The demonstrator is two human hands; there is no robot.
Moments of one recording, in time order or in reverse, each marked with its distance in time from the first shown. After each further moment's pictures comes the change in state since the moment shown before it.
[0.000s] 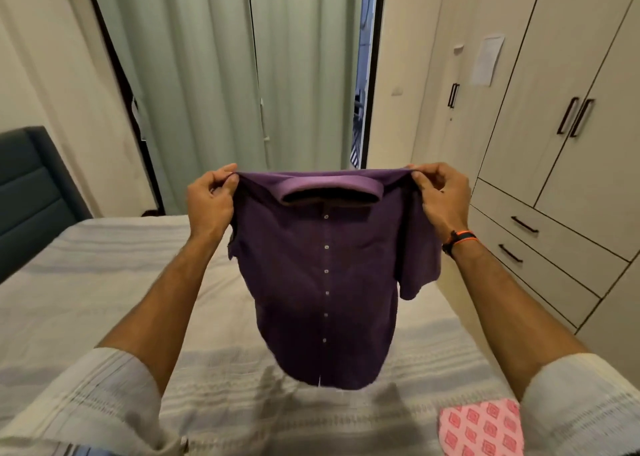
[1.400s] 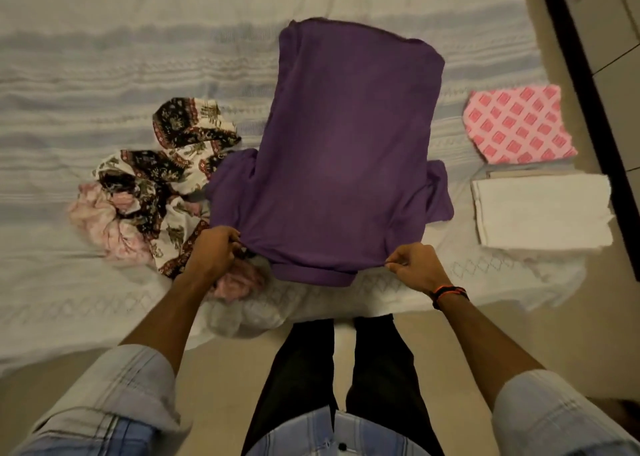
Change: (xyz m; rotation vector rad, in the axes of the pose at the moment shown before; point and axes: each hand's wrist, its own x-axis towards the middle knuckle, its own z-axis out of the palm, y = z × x) left_hand -0.527 -0.195 -0.309 0.919 -0.996 -0.619; right_hand -0.633 0.107 -0.124 -0.710 -1.102 0.842
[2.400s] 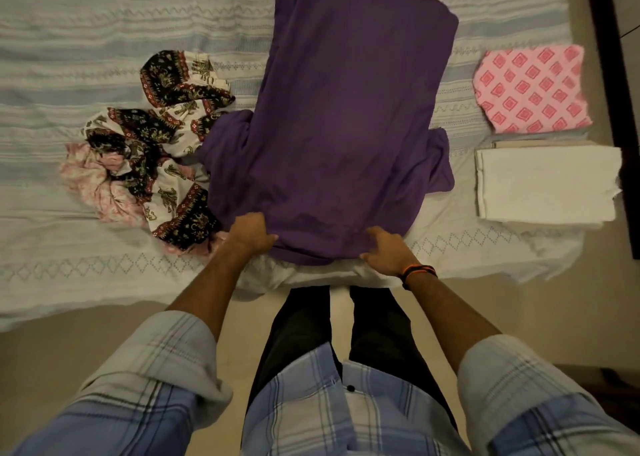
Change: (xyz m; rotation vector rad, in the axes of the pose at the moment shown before) left_hand -0.004 0.045 0.057 0.154 -0.353 -0.161; right_hand -0.003 -0.004 0.046 -0.074 -0.264 0.078
